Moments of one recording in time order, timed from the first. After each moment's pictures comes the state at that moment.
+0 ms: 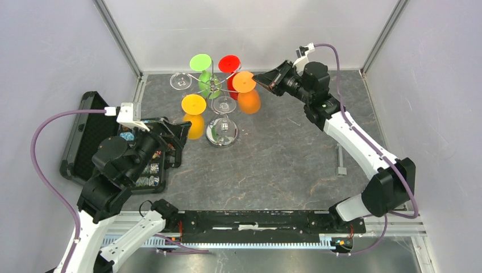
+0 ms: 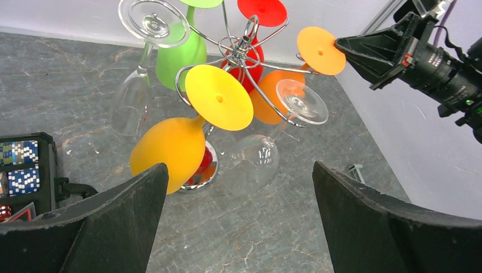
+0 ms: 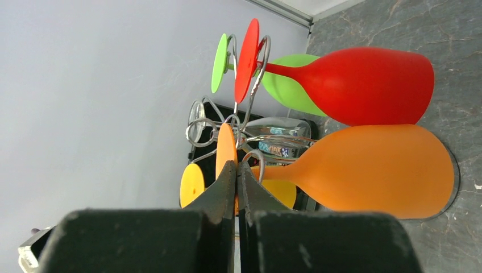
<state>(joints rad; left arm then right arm) -0.54 0.59 1.17 -0.66 -0.21 -0.41 0.46 1.48 1.33 0.09 -0.34 1.09</state>
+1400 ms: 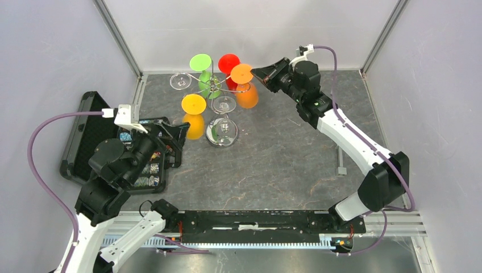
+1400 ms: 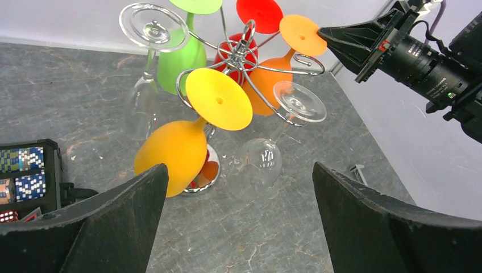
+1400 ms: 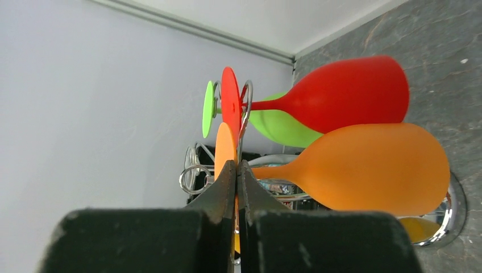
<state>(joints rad) -0.54 0.58 1.17 -0.66 -0.22 -0.38 0.52 1.54 1.40 0.08 -0.11 1.15</state>
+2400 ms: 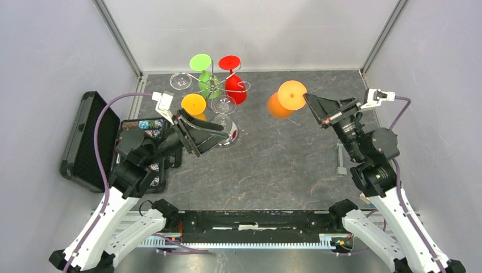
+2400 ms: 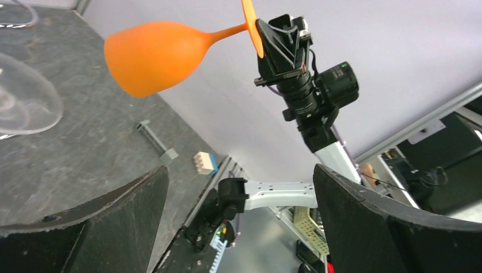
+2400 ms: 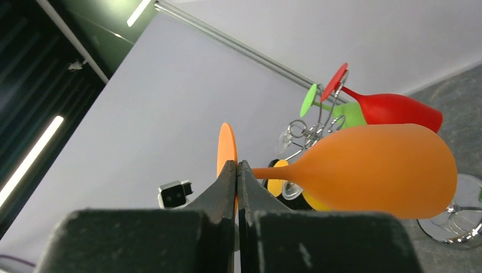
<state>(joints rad) -0.55 0.69 0.96 -0.10 0.53 -0.85 0.44 0.71 0.90 0.12 -0.05 1.22</state>
